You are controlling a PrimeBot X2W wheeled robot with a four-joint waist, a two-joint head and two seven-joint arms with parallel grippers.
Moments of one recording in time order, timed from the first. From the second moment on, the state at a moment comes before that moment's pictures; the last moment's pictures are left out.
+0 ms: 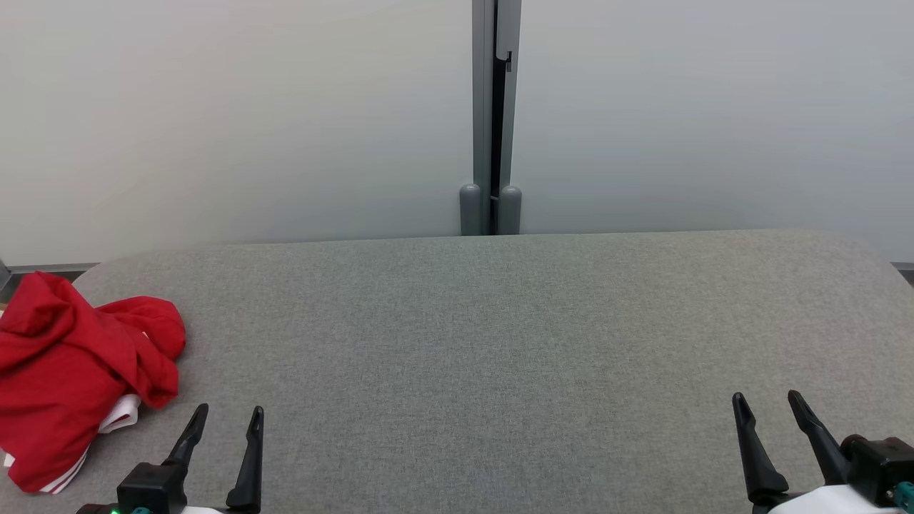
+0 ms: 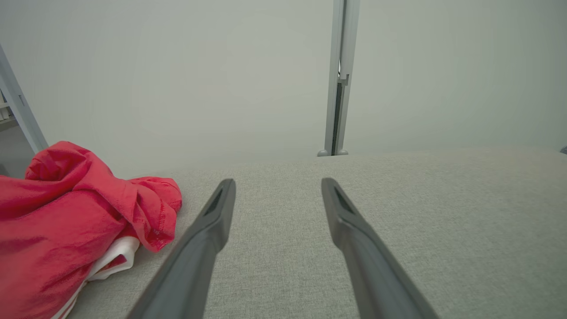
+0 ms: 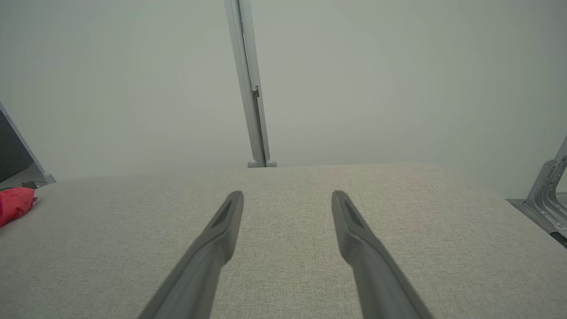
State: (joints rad) left arm 0.05 0.13 -0.02 0.31 -0.15 -0.10 -0.26; right arm 0.13 -0.12 0.02 0.06 0.23 0.13 -0.01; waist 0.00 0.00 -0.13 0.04
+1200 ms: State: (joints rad) left arm -0.03 0.14 0.05 0.27 -0.20 -0.09 -0.26; right arm 0.12 -0.11 0.08 -0.04 0.22 0.13 0.02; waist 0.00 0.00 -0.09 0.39
